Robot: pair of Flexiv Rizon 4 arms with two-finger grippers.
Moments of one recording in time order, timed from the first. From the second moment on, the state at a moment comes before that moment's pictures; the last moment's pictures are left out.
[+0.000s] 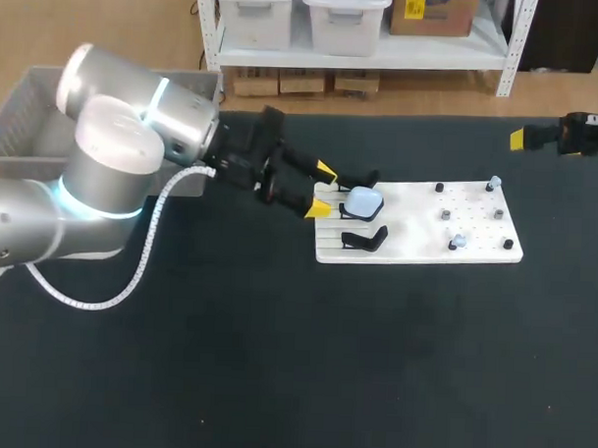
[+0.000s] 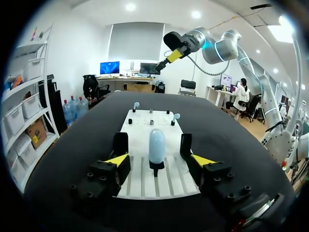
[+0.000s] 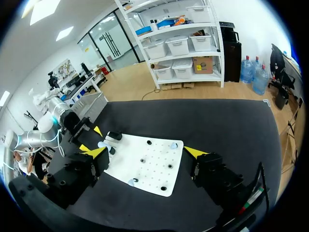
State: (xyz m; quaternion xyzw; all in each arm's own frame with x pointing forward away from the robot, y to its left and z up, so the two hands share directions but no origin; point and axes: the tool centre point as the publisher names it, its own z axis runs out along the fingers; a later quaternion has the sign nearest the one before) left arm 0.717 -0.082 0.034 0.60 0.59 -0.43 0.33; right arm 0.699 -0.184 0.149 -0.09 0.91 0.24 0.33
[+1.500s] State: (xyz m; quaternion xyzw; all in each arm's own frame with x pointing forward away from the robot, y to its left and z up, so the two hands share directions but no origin) left arm 0.717 -0.114 0.020 0.60 0.61 -0.41 0.31; right arm 0.699 -0.184 0.149 -0.09 0.91 0.24 0.33
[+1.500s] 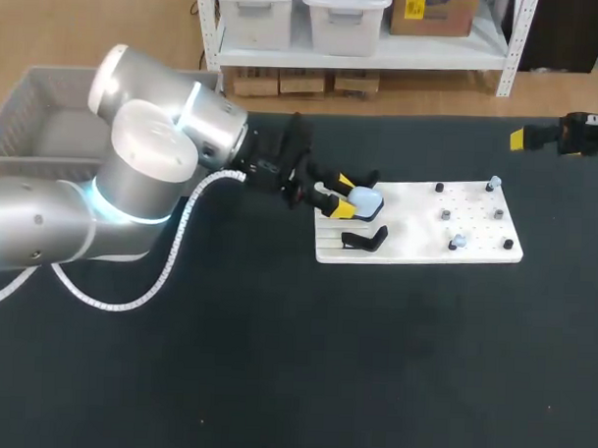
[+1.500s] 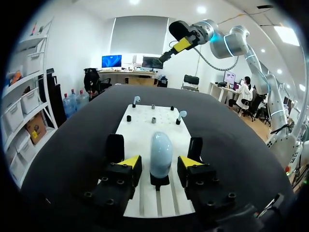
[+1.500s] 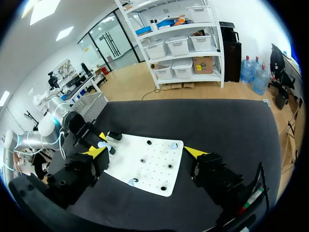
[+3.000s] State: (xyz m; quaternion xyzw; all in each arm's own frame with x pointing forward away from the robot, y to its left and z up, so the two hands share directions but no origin) left arm 0.718 -0.125 0.015 0.59 0.59 -0.42 0.35; right arm 0.699 -0.184 0.149 -0.09 0.91 0.24 0.33
